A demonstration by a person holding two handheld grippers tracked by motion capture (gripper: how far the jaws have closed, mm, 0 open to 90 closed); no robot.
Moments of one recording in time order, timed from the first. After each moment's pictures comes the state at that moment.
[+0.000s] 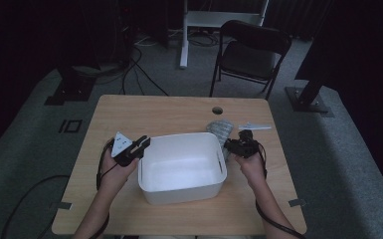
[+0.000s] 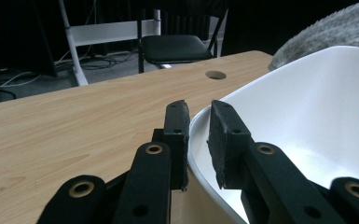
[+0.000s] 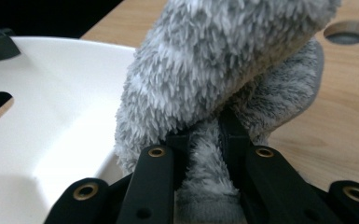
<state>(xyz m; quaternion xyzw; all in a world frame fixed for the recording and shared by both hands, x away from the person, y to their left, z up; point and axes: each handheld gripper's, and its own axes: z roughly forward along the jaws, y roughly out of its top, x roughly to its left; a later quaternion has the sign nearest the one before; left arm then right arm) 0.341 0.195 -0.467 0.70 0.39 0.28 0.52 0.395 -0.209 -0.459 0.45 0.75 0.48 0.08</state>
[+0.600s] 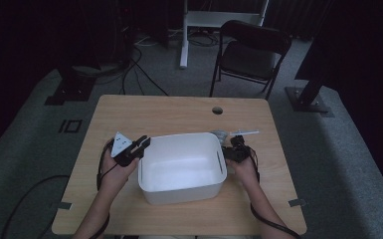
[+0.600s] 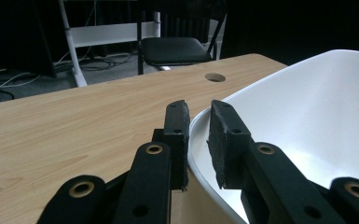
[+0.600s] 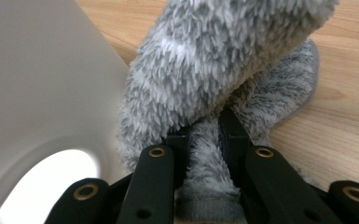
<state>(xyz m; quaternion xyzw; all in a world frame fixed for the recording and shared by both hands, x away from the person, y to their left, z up) 0.341 0.195 -0.468 0.70 0.39 0.28 0.53 0.412 -0.197 -0.507 0.48 0.77 0.42 0.06</state>
